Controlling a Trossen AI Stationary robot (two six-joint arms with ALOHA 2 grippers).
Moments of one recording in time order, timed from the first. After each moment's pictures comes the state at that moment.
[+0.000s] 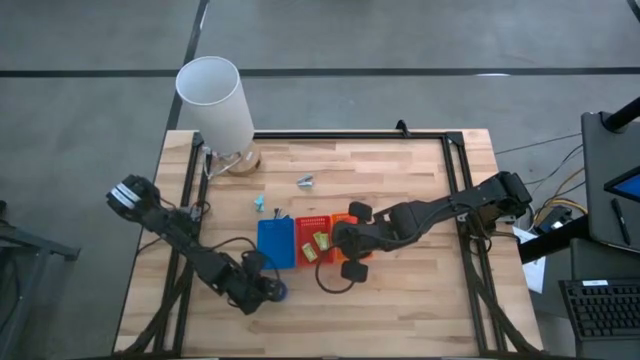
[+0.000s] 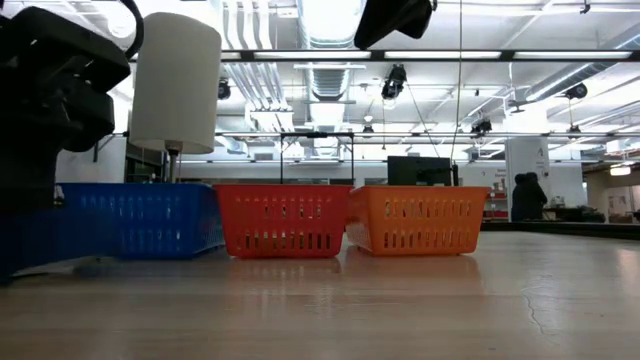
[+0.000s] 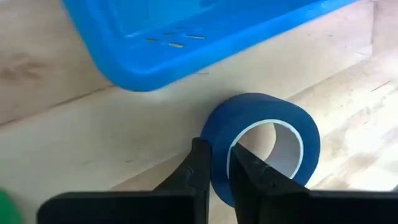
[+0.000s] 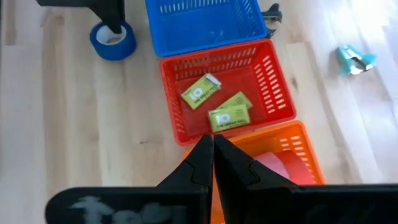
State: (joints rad) left arm -0.69 1.56 0.77 -0.30 -0.27 -1.93; right arm 0.30 1.74 1.59 -0.87 0.24 0.42
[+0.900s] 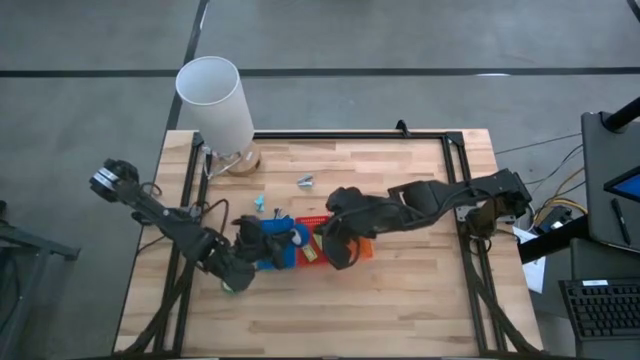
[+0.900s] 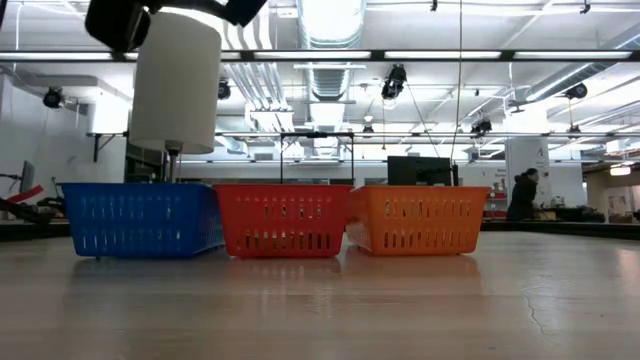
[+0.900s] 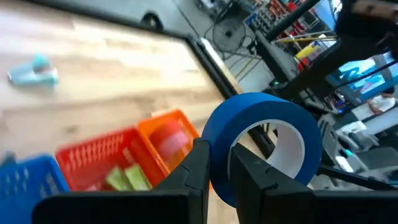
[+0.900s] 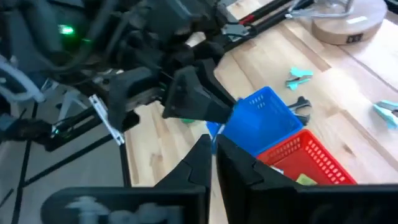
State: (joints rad) left arm -0.59 1.31 0.96 -0.25 -1.04 -1.35; right arm 0.27 1.74 1.89 -0.77 0.24 0.72
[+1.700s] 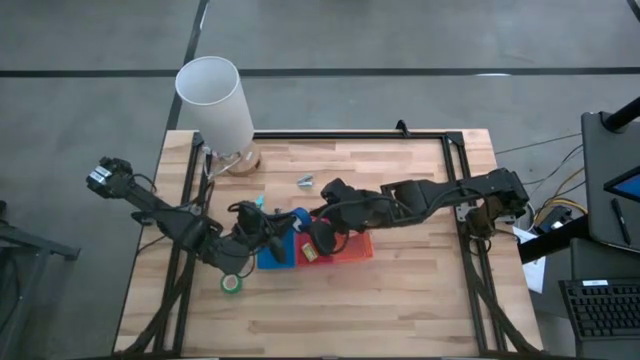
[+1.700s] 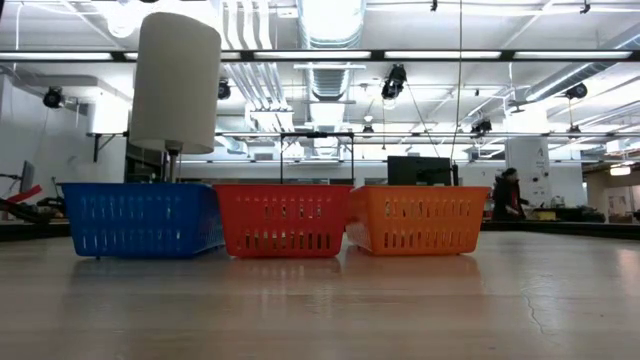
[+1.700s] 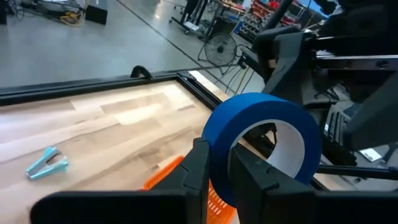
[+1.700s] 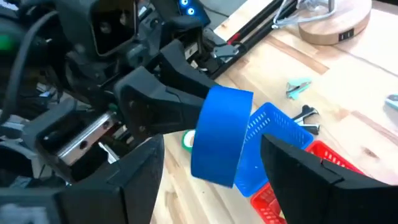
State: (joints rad) left arm -0.54 1.26 1.08 -0.25 -1.06 -0.91; right arm 0.23 1.75 1.83 -0.62 0.29 0.86
